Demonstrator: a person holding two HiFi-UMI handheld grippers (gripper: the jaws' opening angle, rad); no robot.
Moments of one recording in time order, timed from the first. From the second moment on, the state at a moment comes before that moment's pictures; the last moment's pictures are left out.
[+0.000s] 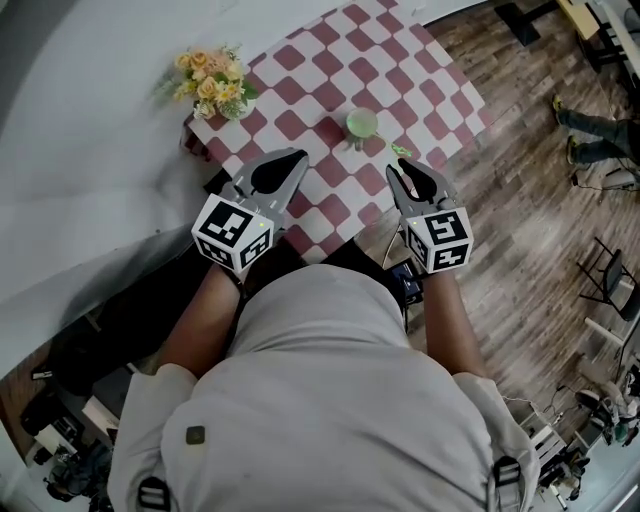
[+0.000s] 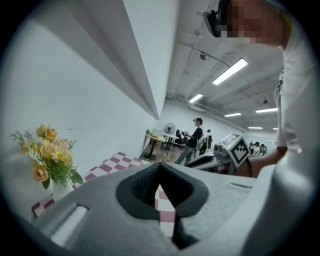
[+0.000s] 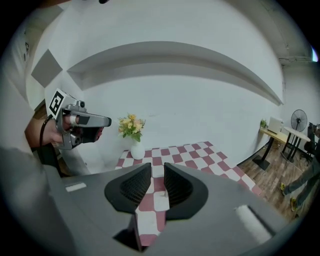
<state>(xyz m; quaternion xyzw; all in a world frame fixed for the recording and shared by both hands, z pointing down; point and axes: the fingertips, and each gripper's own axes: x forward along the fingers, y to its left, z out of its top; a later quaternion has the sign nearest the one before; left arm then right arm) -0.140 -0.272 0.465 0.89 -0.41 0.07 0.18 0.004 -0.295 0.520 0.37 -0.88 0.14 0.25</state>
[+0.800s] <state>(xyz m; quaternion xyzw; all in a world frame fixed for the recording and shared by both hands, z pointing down) -0.164 -0.224 0.407 0.92 -0.37 0.04 0.12 -0.035 -0.236 0.441 0.42 -0.89 0.08 0.19</state>
